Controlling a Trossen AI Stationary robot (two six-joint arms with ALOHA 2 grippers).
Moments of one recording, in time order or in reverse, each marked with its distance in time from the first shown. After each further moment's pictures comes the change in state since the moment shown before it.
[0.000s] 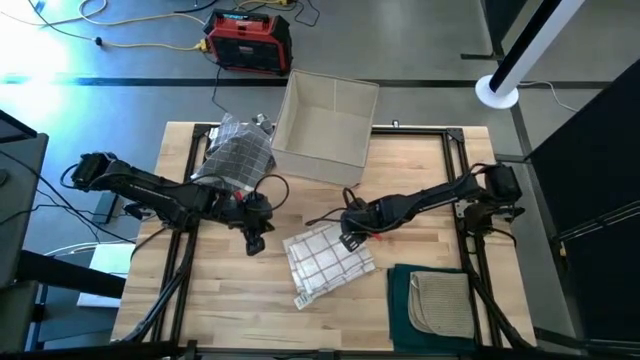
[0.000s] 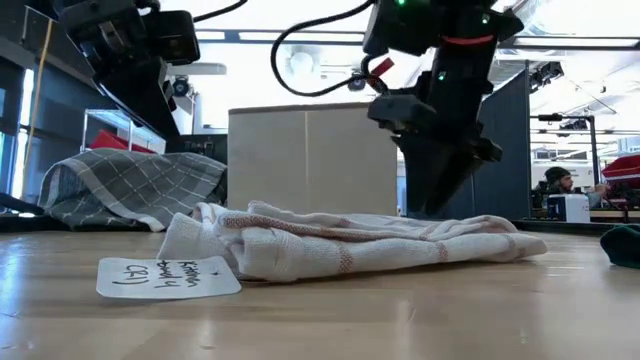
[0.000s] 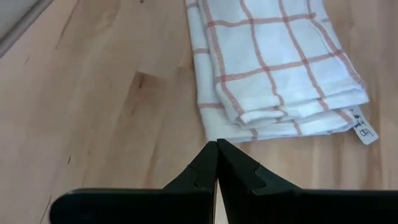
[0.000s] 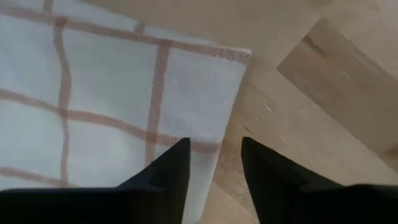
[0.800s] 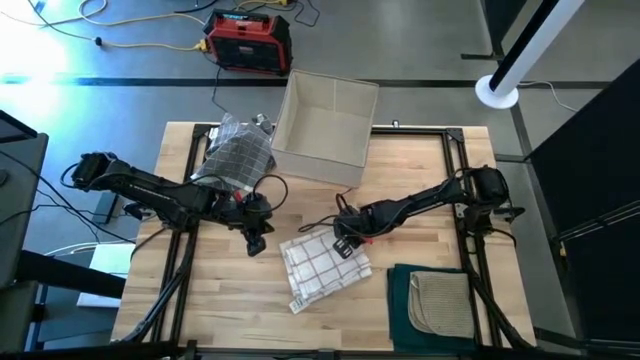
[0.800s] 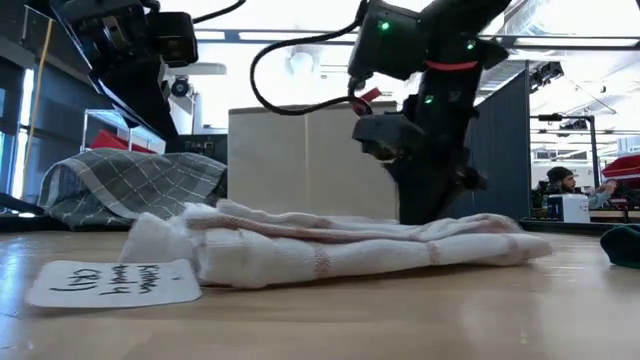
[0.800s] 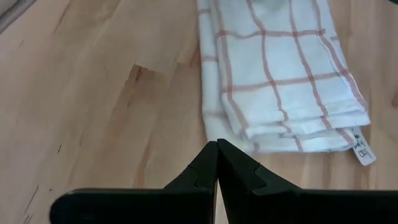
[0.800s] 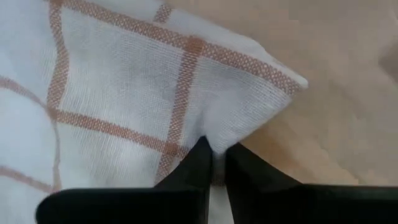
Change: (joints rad) left arm -0.010 0.000 0.000 -0.002 -0.002 -0.096; right arm 0.005 0.065 -0.004 0.106 -0.127 -0.040
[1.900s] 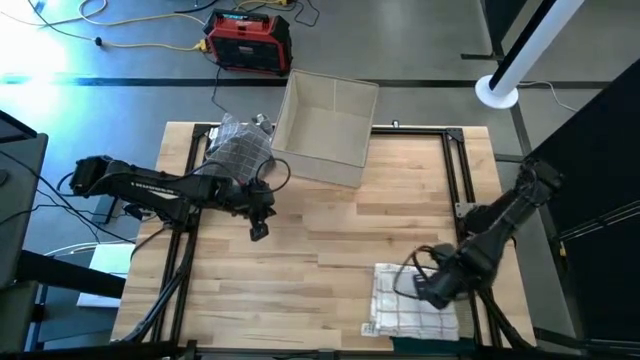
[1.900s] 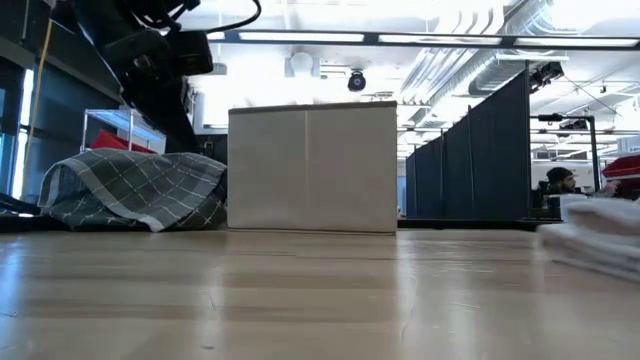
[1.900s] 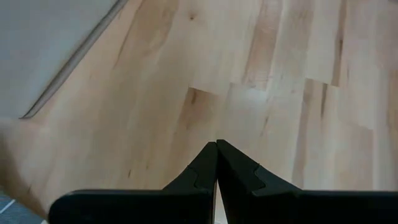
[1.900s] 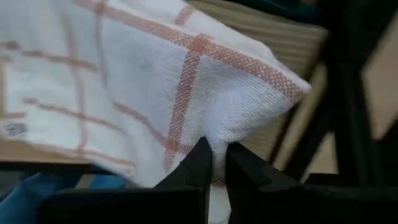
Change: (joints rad) left arm 0.176 0.001 0.000 -0.002 0.002 0.244; right arm 0.695 -0.430 0.037 -0.693 -0.297 1.308
